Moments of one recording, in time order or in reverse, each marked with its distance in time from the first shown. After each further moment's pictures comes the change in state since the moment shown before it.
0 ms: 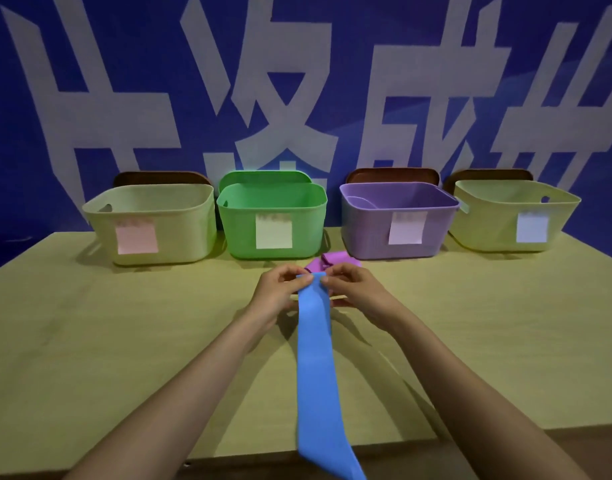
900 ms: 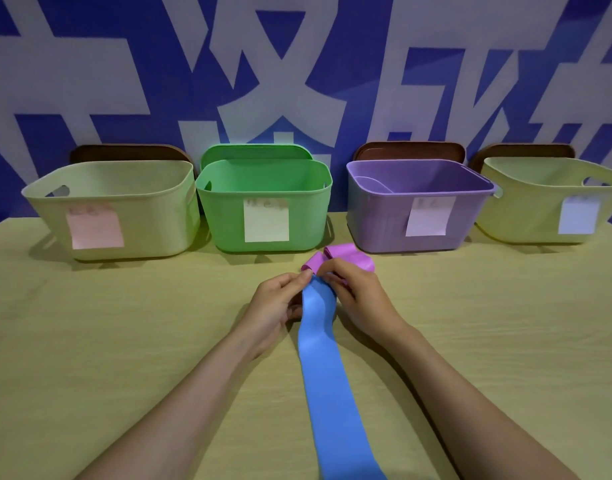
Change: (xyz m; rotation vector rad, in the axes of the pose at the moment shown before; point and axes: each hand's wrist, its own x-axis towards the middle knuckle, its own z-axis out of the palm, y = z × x) left_hand 0.045 -0.042 0.002 -0.268 -0.109 -0.140; right_hand 0.052 0.050 -0.005 -0.567 0.122 -0.580
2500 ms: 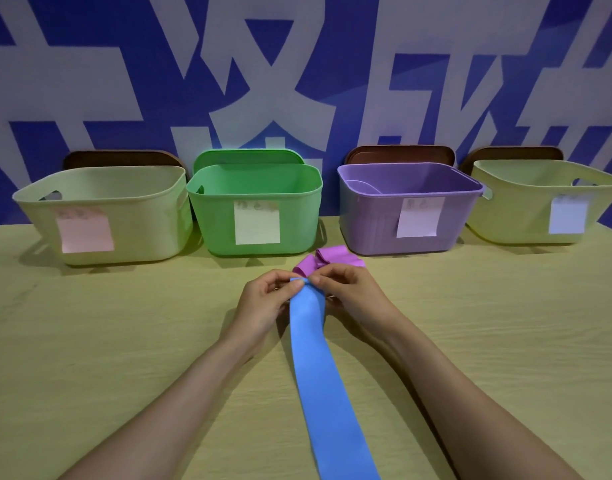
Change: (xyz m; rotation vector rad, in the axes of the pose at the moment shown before) left_hand 0.000 -0.007 -0.002 0.200 0.126 0.184; right_hand 0.002 -0.010 -0.003 0.721 -0.026 0.554
